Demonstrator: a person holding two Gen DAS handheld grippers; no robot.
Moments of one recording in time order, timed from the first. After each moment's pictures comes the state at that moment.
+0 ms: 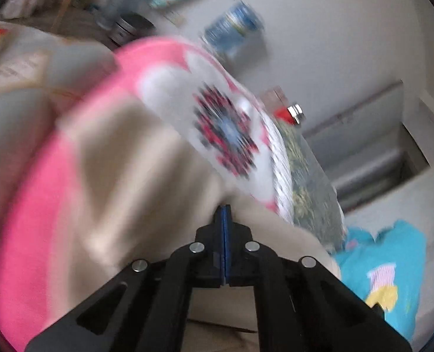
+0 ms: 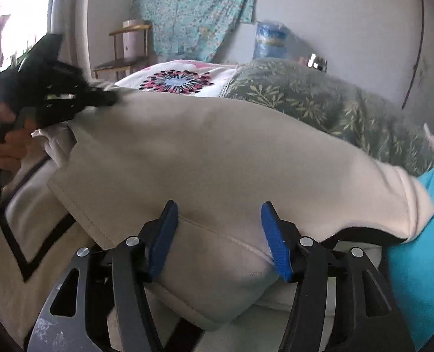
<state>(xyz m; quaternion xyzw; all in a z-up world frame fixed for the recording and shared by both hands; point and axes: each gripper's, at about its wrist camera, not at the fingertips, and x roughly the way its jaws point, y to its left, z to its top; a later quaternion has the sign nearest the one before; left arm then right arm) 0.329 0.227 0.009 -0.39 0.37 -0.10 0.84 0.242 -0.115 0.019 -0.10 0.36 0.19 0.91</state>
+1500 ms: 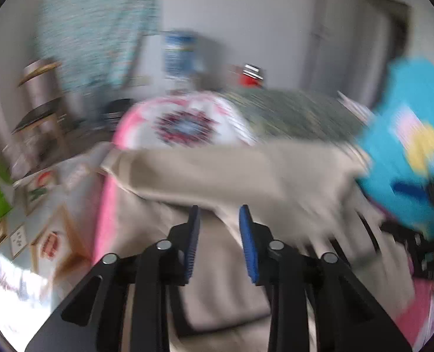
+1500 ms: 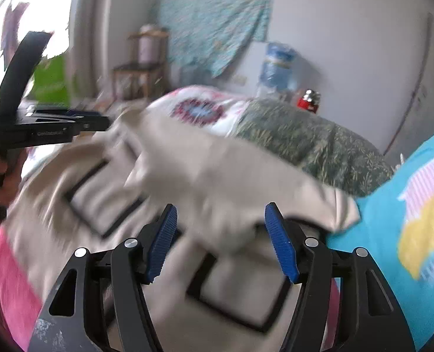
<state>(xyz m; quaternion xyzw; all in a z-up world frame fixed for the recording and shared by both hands) 0.167 0.098 0.100 0.01 0.36 -0.10 0.93 0.126 -0.136 0.116 -0.18 0.35 0.21 0.90</state>
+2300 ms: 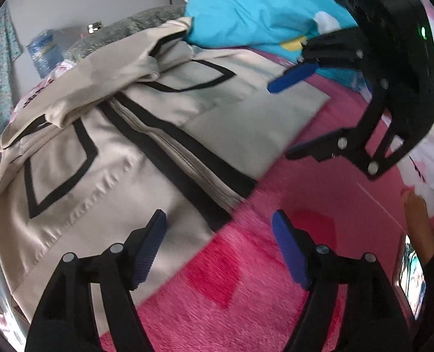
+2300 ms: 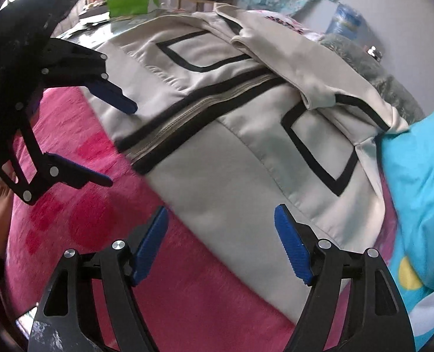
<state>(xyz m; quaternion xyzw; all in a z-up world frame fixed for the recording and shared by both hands) 0.013 -0.009 0.014 0.20 0.43 -0.32 0.82 0.023 -0.141 0.043 -0.25 0.45 0.31 0.80</state>
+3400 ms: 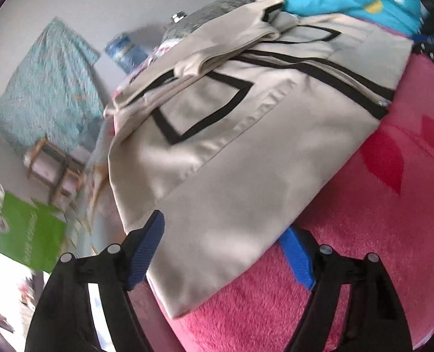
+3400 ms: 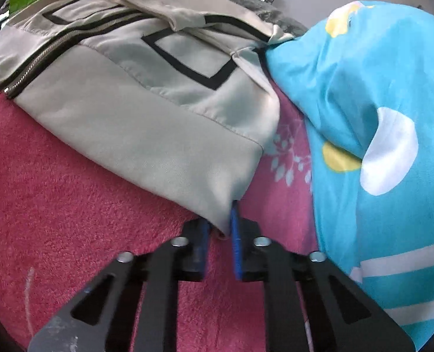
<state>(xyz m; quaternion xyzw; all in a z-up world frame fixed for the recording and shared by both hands) 0.008 0.100 0.006 0.30 0.40 -0.10 0.86 0.001 -0.220 0.008 -0.24 0.46 0.02 0.85</state>
